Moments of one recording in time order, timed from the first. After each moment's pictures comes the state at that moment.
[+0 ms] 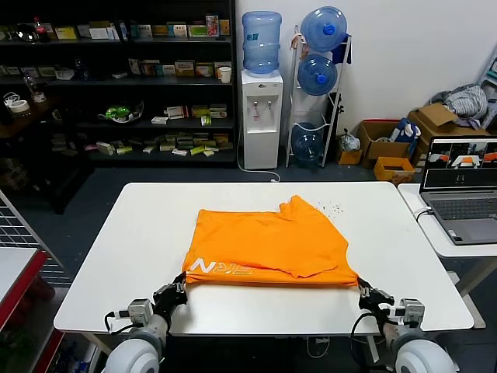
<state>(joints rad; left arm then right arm) 1.36 -1.04 -0.23 -1.89 -0.73 0.21 -0.36 -1.53 0.94 0.47 1.94 0.80 -0.32 0.27</state>
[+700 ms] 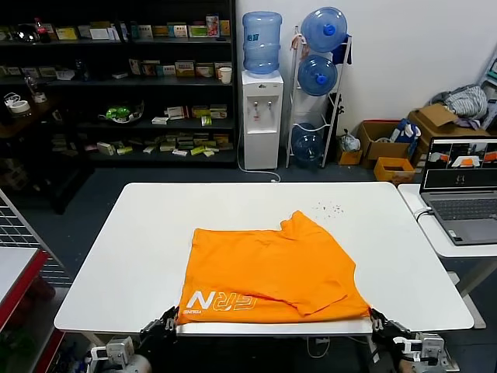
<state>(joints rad) 1.62 -0.99 -0.32 -2.07 -0.80 0.24 -0.37 -1.71 0.91 0.56 2.06 0.80 -0.34 0.33</state>
